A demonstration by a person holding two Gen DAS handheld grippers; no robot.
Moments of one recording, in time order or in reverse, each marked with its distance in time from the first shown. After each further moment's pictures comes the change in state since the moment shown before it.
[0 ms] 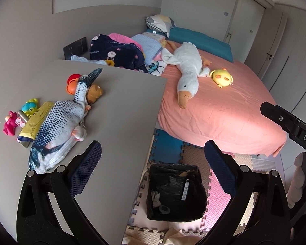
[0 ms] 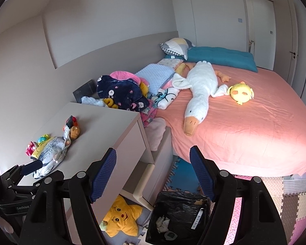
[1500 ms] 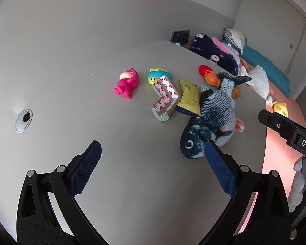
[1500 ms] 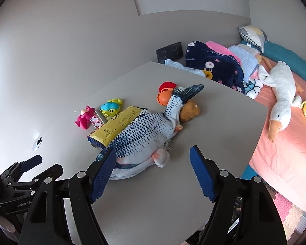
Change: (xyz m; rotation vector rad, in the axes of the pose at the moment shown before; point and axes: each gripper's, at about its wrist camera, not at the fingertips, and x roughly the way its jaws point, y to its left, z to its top) left arm -0.064 0.221 -0.058 -0.335 0.003 0.319; right arm 0.099 0.237 -0.016 -0.262 0.215 0.345
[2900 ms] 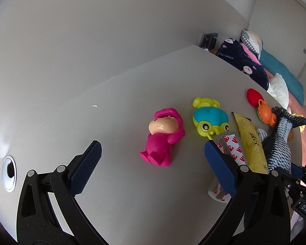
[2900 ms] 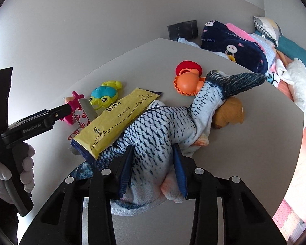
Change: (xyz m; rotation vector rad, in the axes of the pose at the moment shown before) left arm 0.115 0.053 0.085 -0.014 0.004 0.065; right arm 0.096 0.019 0.008 -0.044 0.118 0.022
